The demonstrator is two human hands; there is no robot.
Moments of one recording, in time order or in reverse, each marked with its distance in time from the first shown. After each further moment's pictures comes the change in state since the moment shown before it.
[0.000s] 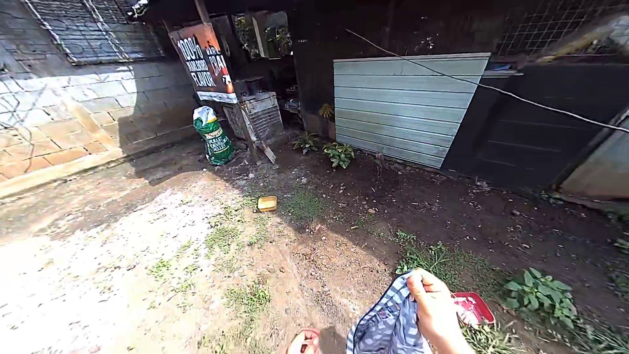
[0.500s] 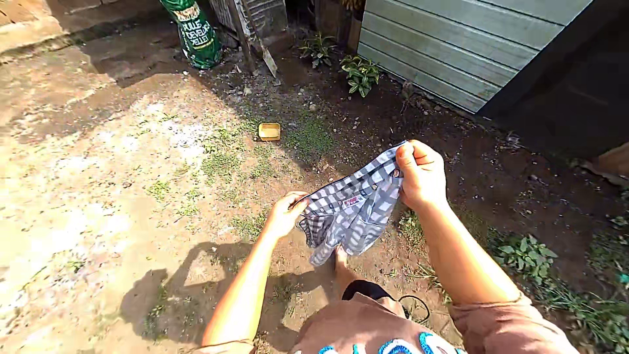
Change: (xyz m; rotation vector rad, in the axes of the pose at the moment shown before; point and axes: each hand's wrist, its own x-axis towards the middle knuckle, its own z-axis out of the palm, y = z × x) left_hand 0.222 0.118 -0.159 0.054 0.036 0.172; right_hand 0.204 0.091 0.161 -0.012 -0.319 -0.038
